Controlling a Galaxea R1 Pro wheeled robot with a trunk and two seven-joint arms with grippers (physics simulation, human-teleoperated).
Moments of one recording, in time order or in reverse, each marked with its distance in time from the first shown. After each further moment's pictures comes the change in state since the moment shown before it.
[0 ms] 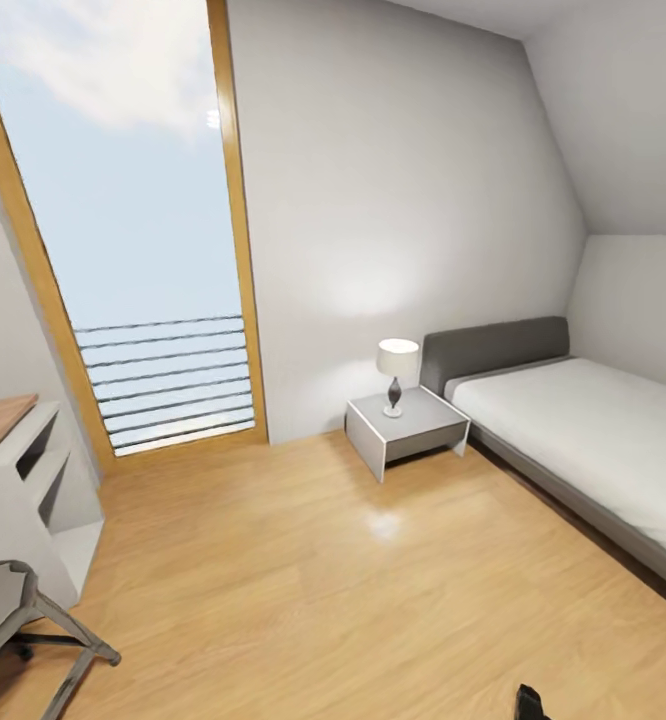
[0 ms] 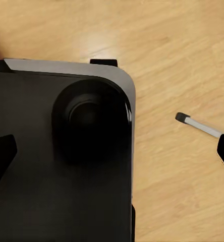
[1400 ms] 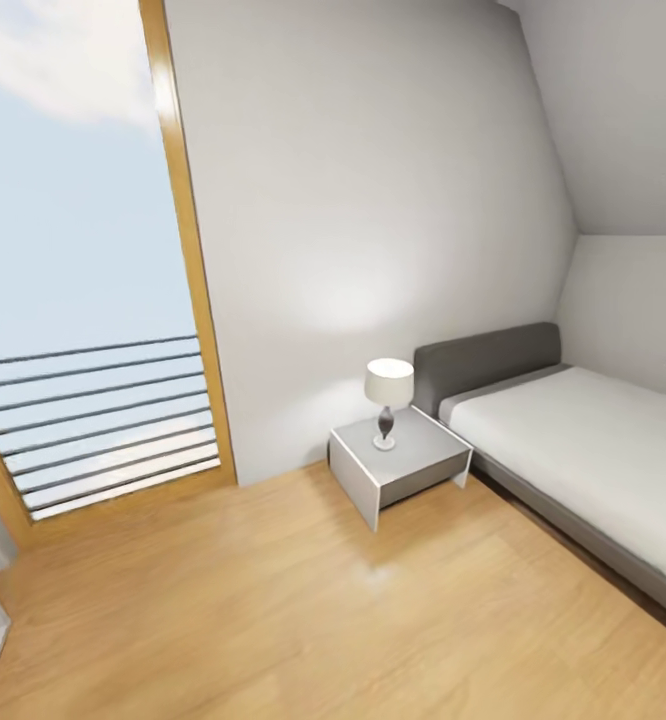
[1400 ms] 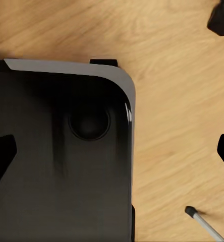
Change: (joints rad) left arm 0.000 -0.001 -0.001 0.000 0.000 0.004 0.000; right arm 0.000 0.000 0.000 0.000 0.000 0.000 0.000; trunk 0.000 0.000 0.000
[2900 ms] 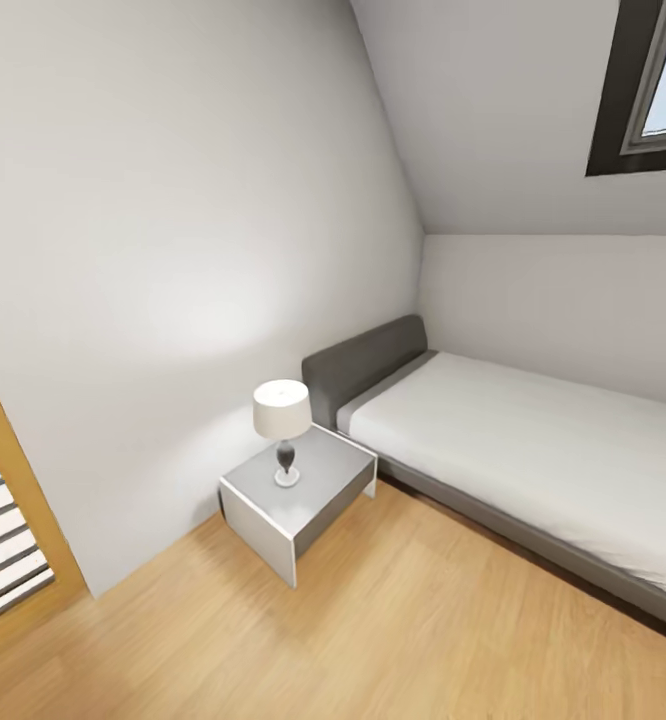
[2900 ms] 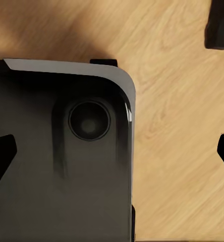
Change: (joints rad) left arm 0.000 0.000 0.000 0.000 0.000 -0.005 0.001; right arm 0.000 0.000 0.000 0.000 0.000 0.000 0.000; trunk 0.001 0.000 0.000
